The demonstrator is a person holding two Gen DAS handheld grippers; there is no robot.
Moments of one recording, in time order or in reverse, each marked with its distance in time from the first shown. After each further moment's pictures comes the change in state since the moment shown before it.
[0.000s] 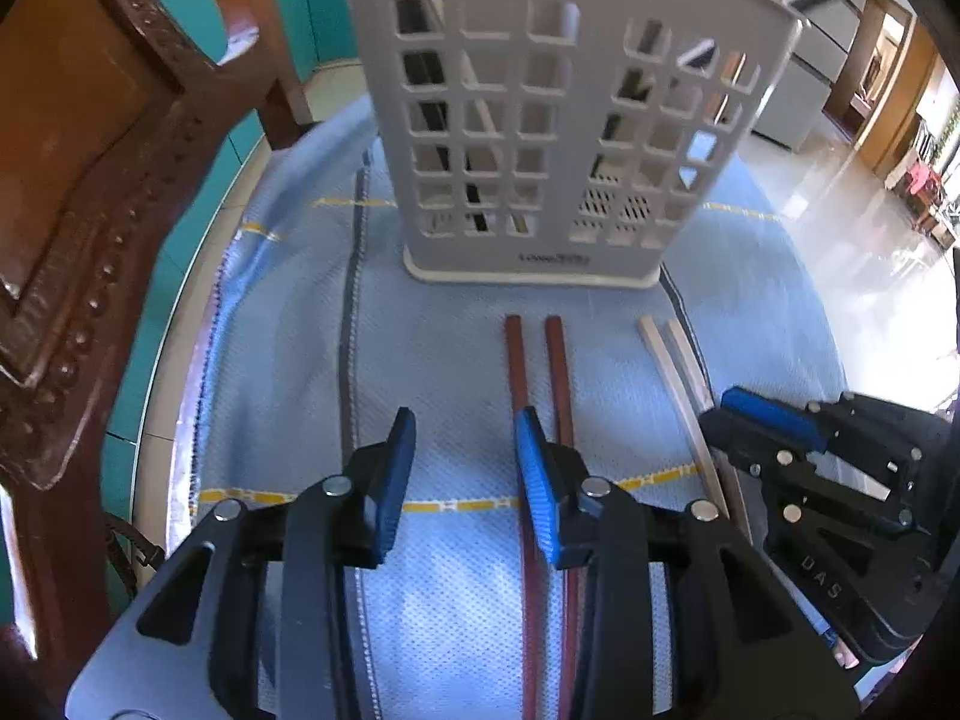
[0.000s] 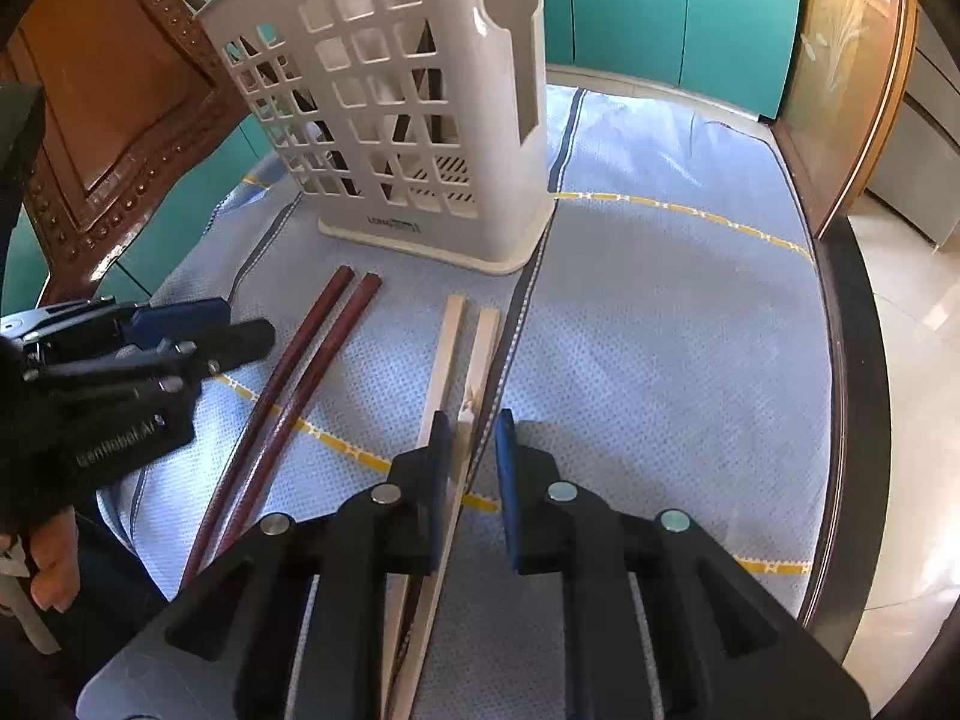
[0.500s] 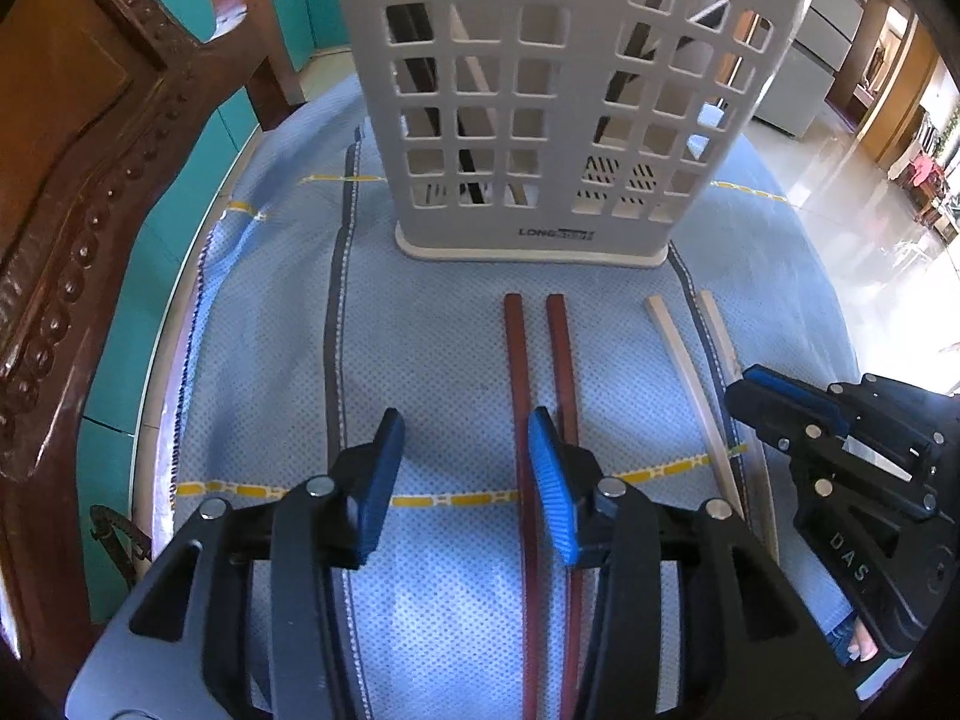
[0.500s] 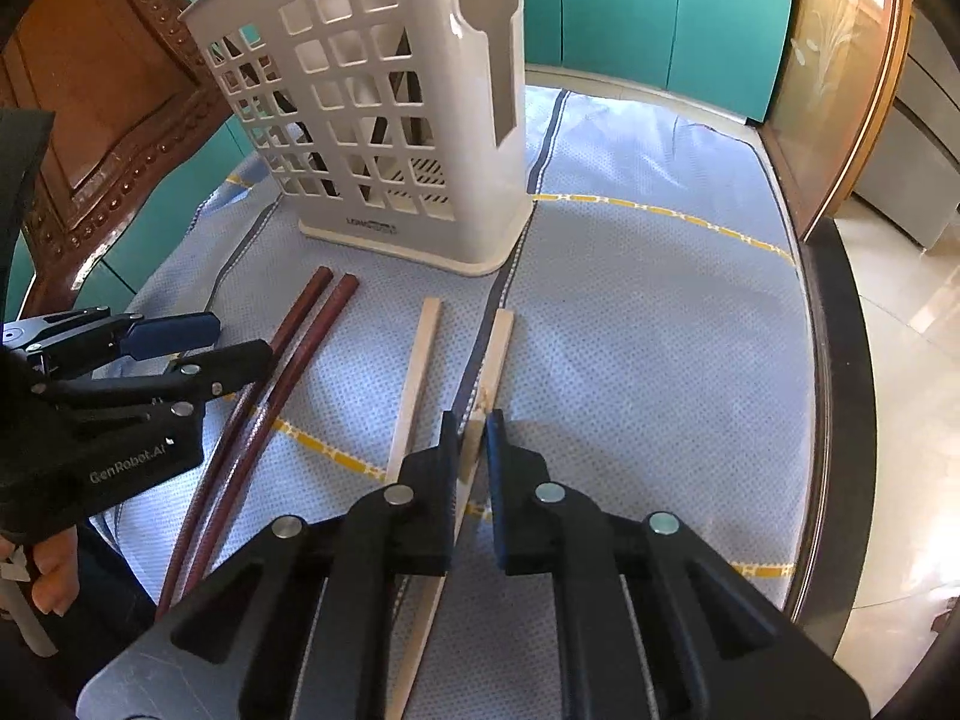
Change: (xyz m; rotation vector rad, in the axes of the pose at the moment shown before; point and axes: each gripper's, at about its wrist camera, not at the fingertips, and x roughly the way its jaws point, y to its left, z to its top) left arm 0.018 -0.004 -0.001 0.004 0.036 0.006; right arm -0.005 -0.004 0.000 -0.001 0.002 -0.041
